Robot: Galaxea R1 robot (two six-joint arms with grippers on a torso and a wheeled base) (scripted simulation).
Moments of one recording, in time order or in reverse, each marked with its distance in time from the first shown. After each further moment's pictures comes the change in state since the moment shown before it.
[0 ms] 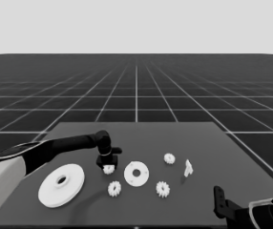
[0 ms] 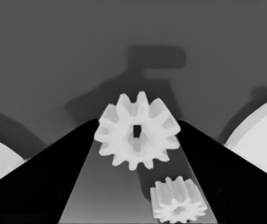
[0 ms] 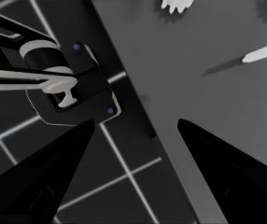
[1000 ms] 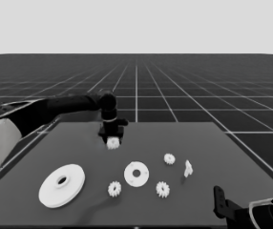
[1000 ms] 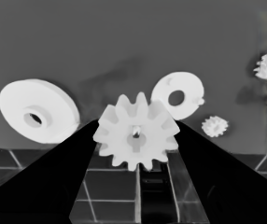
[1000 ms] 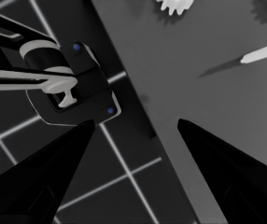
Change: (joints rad) left arm -0.388 0.063 0.072 -0.349 0.171 -0.136; right arm 0.000 0.000 0.000 0.000 0.000 0.000
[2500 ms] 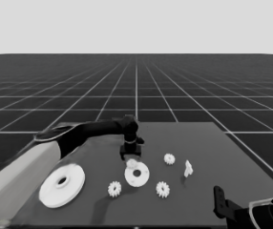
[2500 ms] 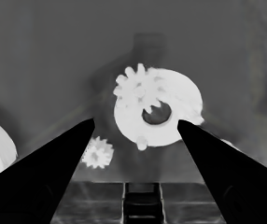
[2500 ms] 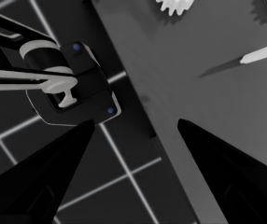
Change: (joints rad) left arm 0.247 0.254 -0.255 0.205 -0.060 0.022; right arm 0.000 0.000 0.000 0.000 0.000 0.000
